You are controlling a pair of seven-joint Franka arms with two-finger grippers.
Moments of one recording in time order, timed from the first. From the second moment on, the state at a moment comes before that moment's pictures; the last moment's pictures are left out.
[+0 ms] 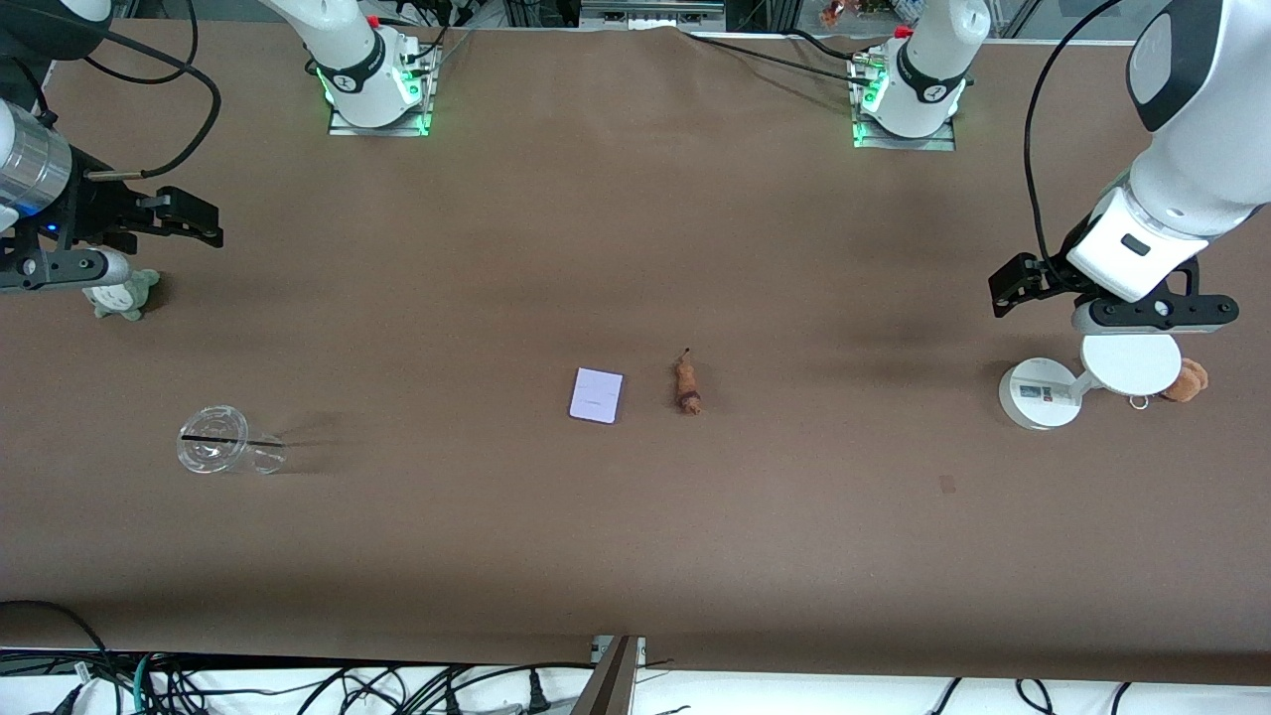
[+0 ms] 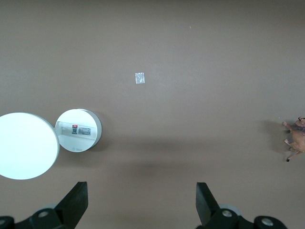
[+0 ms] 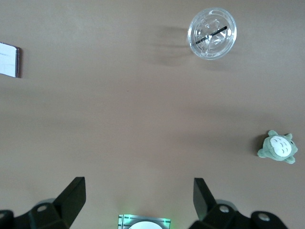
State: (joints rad) left arm -0.14 0.05 0.03 -1.74 0.03 1.82 -0.15; right arm 0.20 0.10 -0.14 -1.51 0.01 1.46 -0.04
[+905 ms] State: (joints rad) left arm -0.14 0.09 0.00 -1.74 0.03 1.83 -0.18; right arm 0.21 0.11 -0.14 -1.51 0.00 1.46 -0.04
